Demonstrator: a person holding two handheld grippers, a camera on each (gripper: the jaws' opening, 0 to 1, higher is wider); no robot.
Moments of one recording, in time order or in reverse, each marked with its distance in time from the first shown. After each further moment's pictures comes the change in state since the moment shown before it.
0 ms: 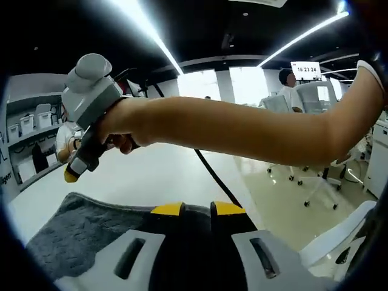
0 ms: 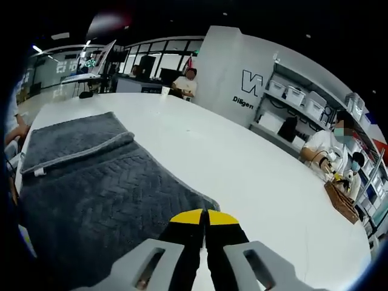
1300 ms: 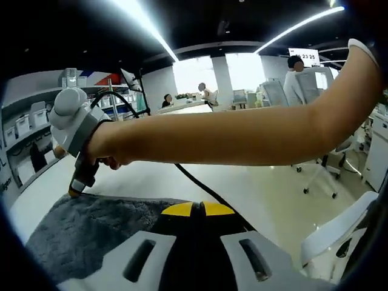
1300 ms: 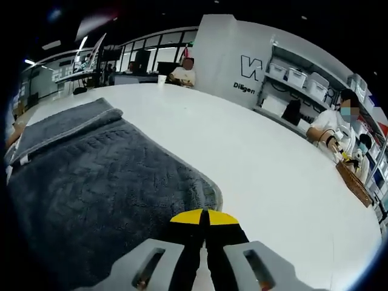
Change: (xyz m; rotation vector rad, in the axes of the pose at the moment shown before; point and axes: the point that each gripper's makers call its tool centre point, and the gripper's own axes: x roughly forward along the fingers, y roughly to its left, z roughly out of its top) left arm 0.014 -0.011 -0.022 0.037 0.102 -0.016; right arm 0.045 -0.004 -0.050 0.071 0.061 0.036
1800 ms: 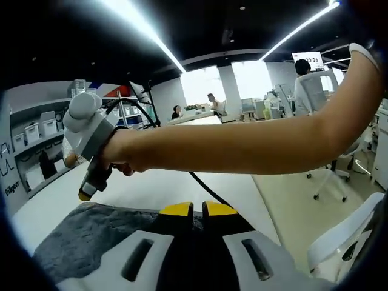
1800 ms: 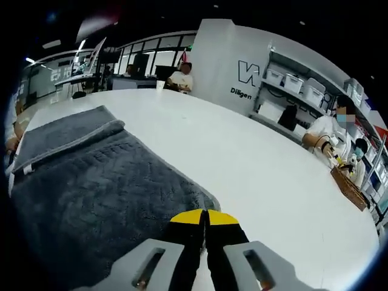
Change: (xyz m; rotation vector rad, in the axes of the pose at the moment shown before) left arm -0.018 0.013 0.022 0.024 -0.082 0.087; right arm -0.020 0.003 0.025 -0.012 -0.039 -0.030
